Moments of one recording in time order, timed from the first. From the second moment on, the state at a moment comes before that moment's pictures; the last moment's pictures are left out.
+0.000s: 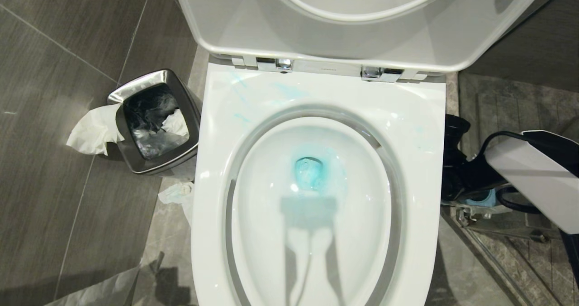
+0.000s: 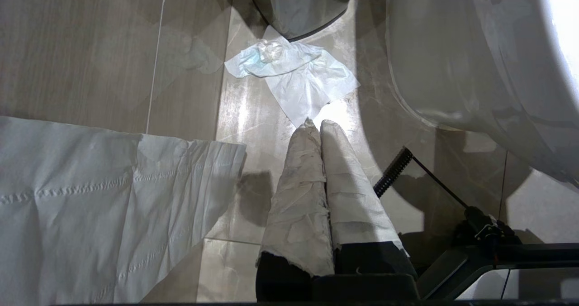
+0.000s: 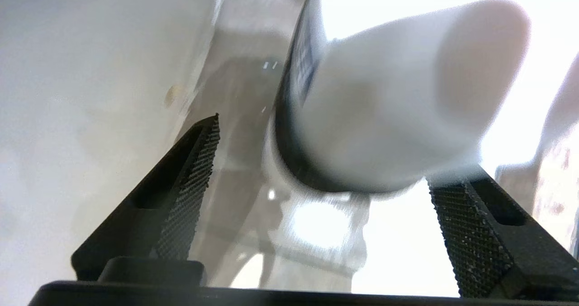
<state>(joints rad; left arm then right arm) 0.00 0.00 0.00 0.01 0.00 0.00 0.12 2.38 -1.42 -1.09 -0.10 -0.19</state>
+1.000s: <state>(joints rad) 0.00 0.00 0.00 0.01 0.00 0.00 0.17 1.95 -0.86 -1.13 -0.15 -0.22</state>
